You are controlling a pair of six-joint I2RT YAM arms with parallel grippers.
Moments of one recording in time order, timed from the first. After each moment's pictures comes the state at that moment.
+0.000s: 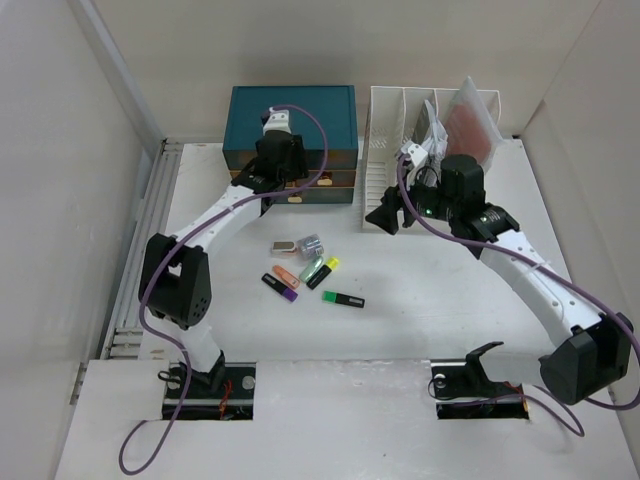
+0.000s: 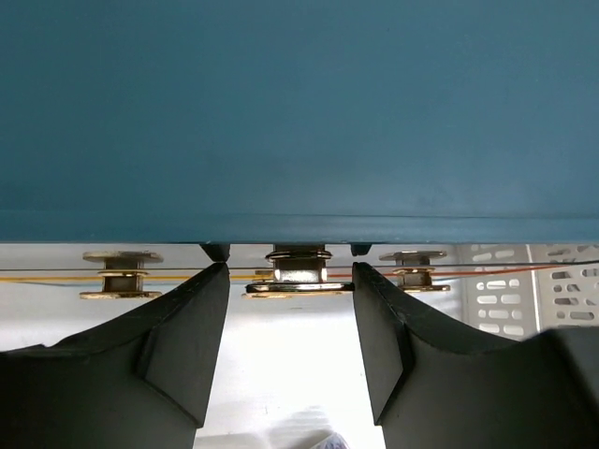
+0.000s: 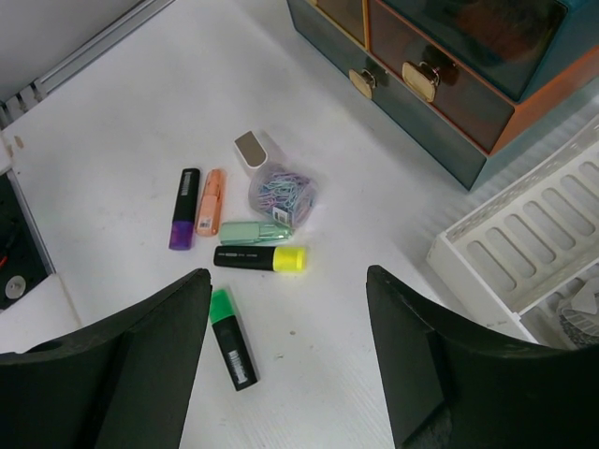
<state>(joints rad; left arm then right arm) -0.44 1.73 1.39 -0.13 -0.28 -0.34 0.41 1.25 1.13 -0.27 -0.58 -0.03</state>
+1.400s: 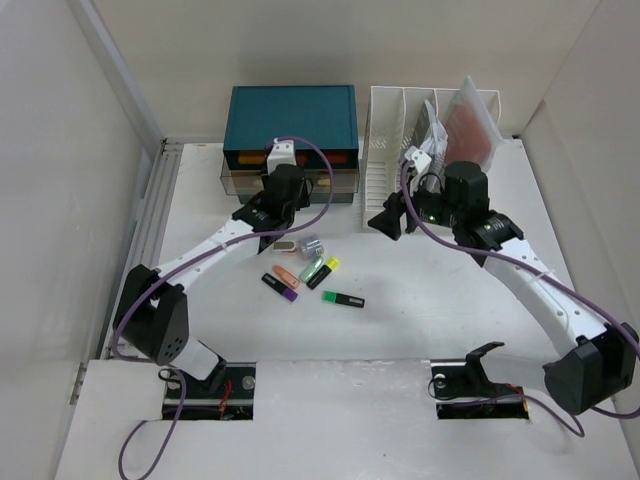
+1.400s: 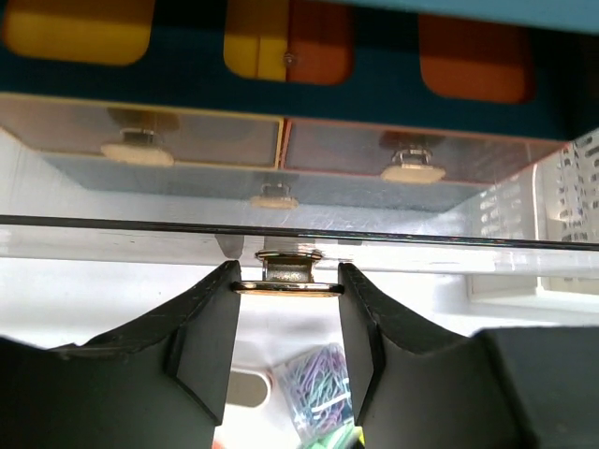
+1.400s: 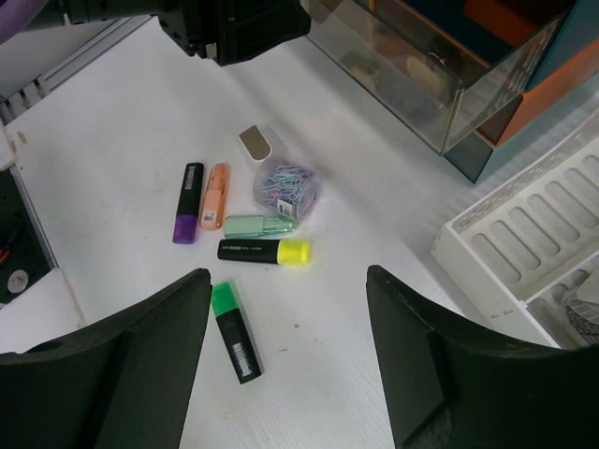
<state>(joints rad) -0.60 1.51 1.14 -0.12 -0.50 -0.41 0.41 1.20 1.08 -0.25 -0.58 -0.03</state>
